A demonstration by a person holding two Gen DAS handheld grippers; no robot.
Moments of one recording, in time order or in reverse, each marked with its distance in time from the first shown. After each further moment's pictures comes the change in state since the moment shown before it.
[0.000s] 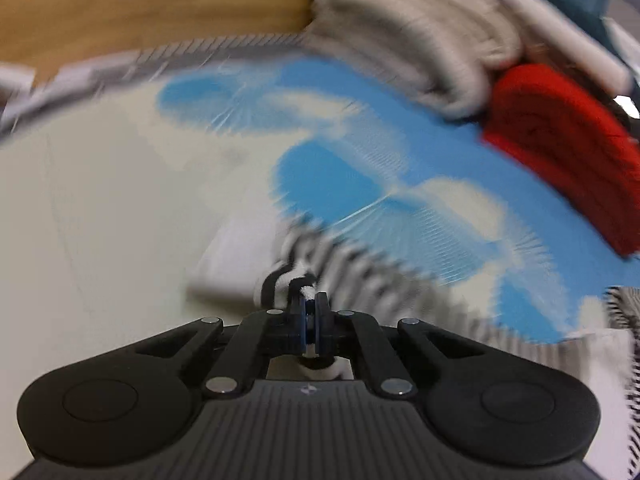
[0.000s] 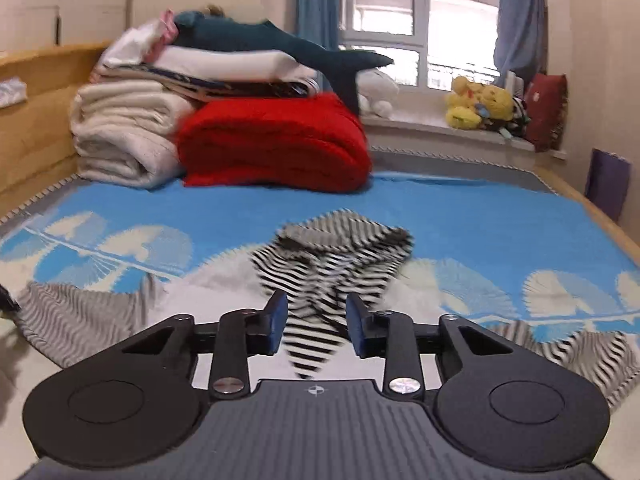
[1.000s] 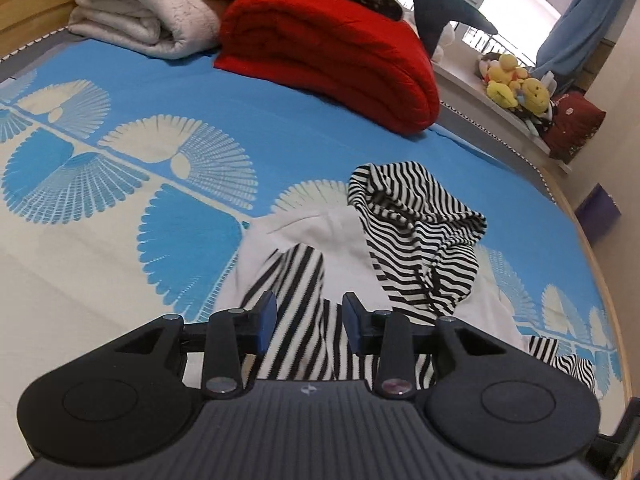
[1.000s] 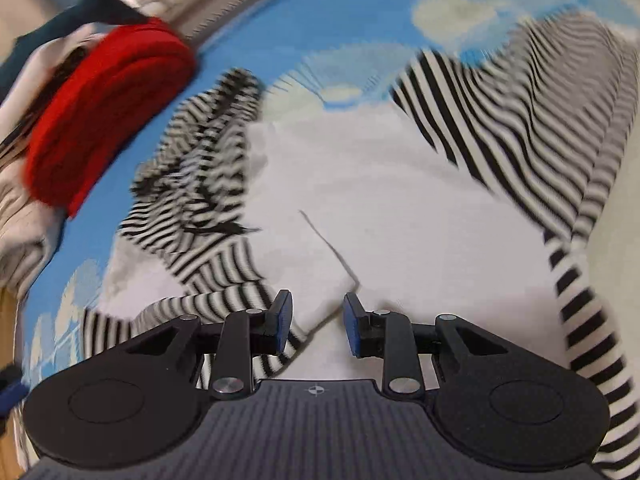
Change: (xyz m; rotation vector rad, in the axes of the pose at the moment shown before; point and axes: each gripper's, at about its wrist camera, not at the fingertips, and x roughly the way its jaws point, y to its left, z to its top) left arm -0.111 -0.223 -0.040 0.260 0.226 -0.424; right arm 0.118 -0.101 -0.078 0.792 0.393 -0.089
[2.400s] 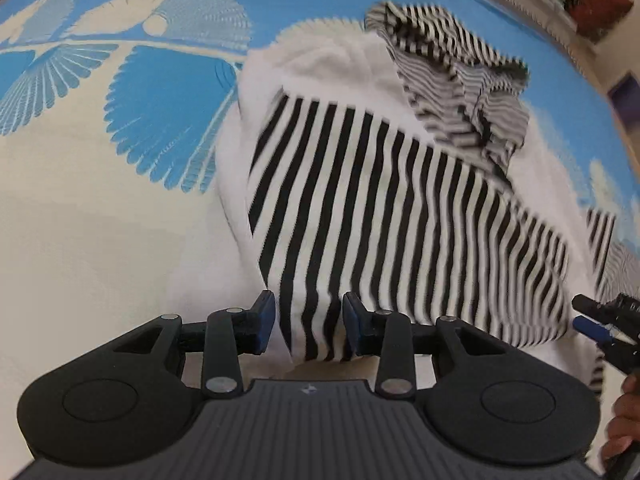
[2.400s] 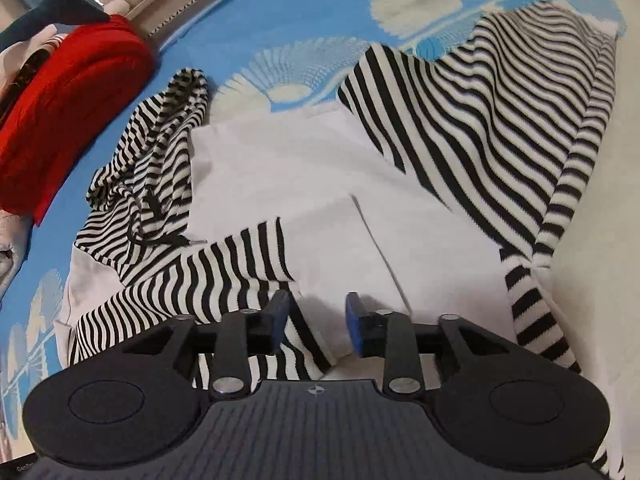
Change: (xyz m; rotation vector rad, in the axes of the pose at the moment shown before) left arm 0.083 0.002 -0.070 0.124 0.393 0.087; right arm 0.009 -0.026 0.010 0.001 0.058 -0.110
